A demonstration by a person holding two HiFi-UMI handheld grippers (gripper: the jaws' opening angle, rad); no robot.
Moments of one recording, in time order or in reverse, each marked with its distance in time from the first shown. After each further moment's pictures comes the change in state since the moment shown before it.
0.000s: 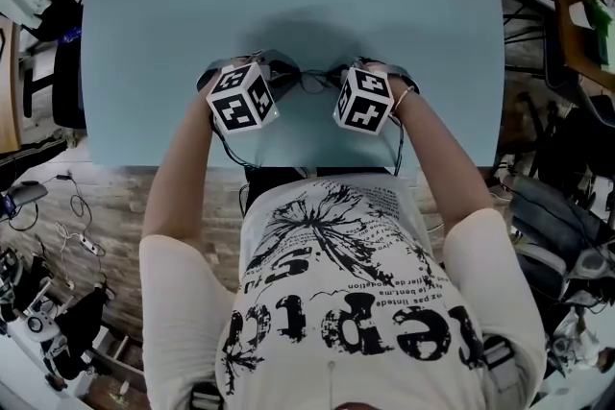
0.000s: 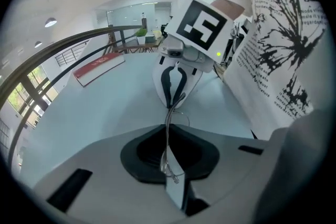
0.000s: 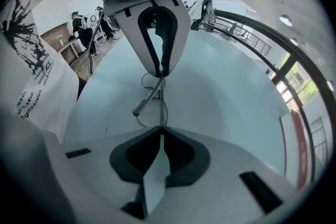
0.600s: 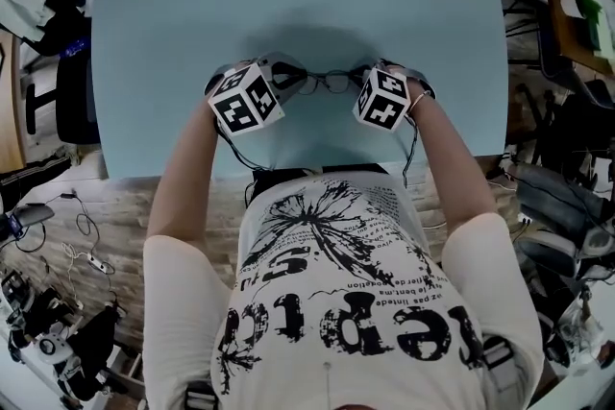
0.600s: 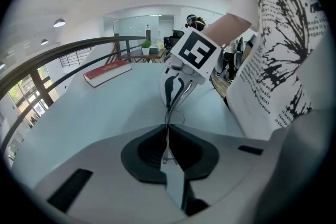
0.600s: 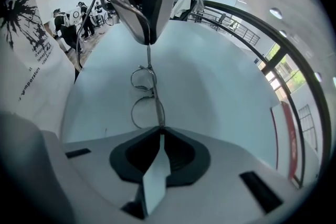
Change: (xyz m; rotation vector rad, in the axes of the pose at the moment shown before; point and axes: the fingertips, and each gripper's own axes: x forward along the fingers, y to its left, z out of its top) left arm -0.052 0.004 -0.023 -0.043 -0.128 -0.012; right arm 0.004 -0.004 0.009 0.101 0.102 -0.089
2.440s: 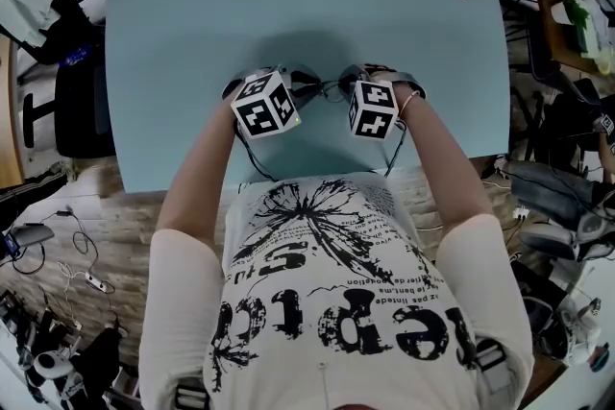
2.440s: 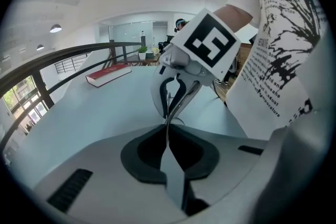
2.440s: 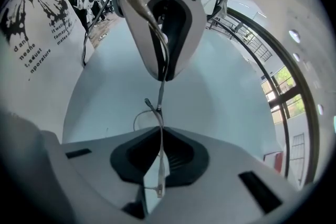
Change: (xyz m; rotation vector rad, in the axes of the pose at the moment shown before) left arm -0.043 0.010 -0.046 0.051 -0.063 -0.039; right arm 0.013 0.016 0.112 -0.187 0.053 -0.019
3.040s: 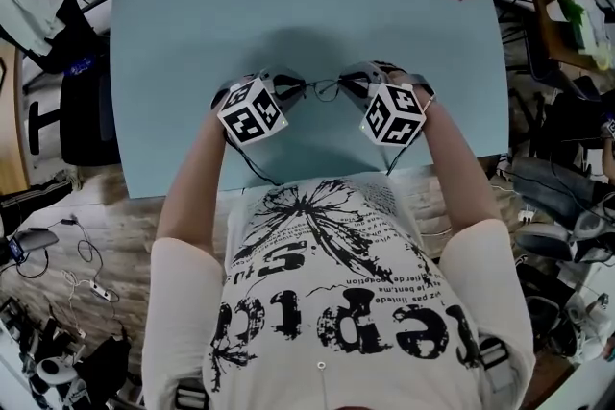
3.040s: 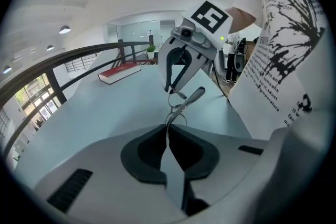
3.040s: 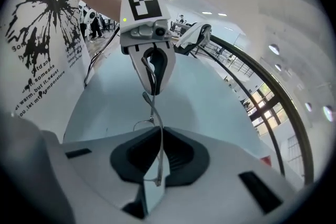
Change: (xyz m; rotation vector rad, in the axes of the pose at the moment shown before) left arm -0.022 0.011 -0.014 -0.034 0.016 0.093; right arm -0.060 -0.024 0.019 0.035 -0.249 -0.139
